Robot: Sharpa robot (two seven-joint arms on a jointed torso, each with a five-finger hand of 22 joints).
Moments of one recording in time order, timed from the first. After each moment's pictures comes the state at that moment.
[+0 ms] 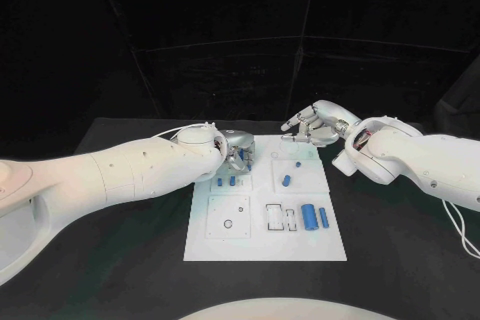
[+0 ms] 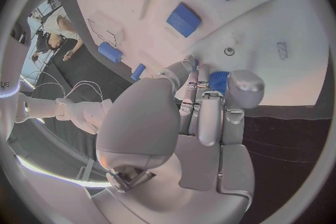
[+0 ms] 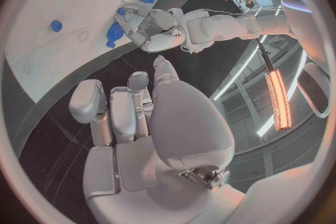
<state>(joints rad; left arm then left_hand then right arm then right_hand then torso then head) 1.31 -0.38 -0.23 1.11 -1.37 -0.07 -0.08 1.39 -0.11 0.39 0.00 0.05 0.98 0.13 0.26 0.09 0.99 0.08 0.39 0.11 1.47 0.00 1.39 1.23 0.13 1.41 0.09 1.05 1.02 1.25 -0.88 -0.02 1.50 -0.92 -0.28 0.09 1.43 -0.02 -0.17 0.22 0.37 0.97 0.14 0.10 0.07 1.22 0.05 0.89 0.94 1.47 -0.02 1.27 1.16 0.09 1.27 0.09 1.31 1.12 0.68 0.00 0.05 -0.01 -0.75</state>
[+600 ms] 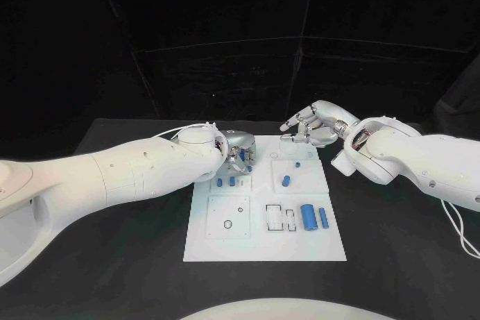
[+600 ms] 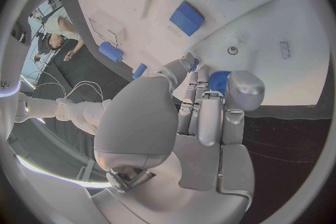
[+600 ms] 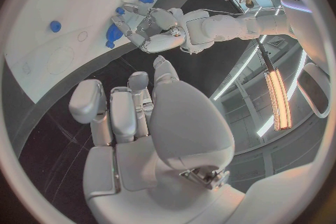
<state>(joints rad) 1.31 -0.38 -0.23 1.11 -1.37 -0.06 -0.08 1.37 -0.14 0.41 -0.02 0.05 0.93 0.13 0.19 0.07 0.97 0.09 0.33 0.08 1.47 0.00 1.39 1.21 0.13 1.41 0.09 1.06 1.04 1.25 -0.88 -0.02 1.50 -0.92 -0.28 0.09 1.43 -0.02 -0.17 0.22 0.37 0.97 0.14 0.10 0.07 1.22 0.05 0.89 0.95 1.47 -0.02 1.27 1.16 0.09 1.27 0.09 1.31 1.12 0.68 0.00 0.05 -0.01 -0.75</state>
